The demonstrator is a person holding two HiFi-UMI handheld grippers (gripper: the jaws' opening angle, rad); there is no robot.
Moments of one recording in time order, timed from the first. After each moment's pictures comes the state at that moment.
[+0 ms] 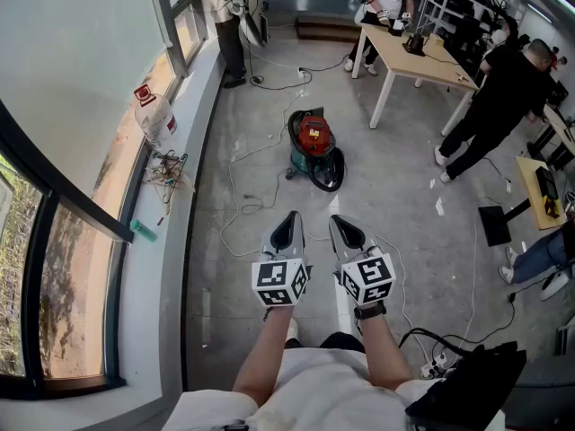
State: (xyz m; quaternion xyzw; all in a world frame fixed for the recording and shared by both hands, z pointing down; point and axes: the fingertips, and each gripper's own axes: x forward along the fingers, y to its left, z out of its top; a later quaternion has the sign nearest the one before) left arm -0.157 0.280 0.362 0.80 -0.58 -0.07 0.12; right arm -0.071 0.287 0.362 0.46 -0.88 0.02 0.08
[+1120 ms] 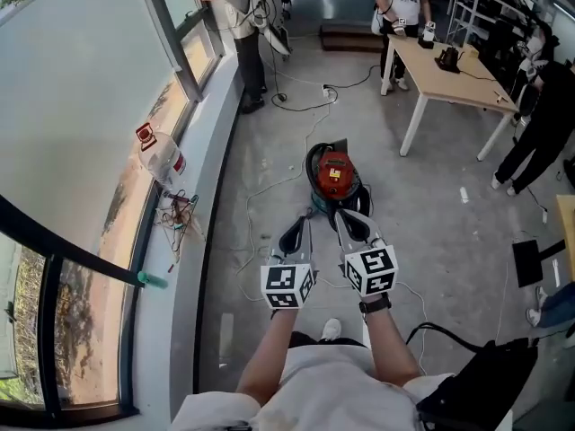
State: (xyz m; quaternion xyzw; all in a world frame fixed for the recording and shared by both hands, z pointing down) left arm -0.143 -0.032 0.364 0.79 -0.60 -0.01 0.06; right arm -0.063 -0.055 0.365 0.44 -0.89 0.04 0.05
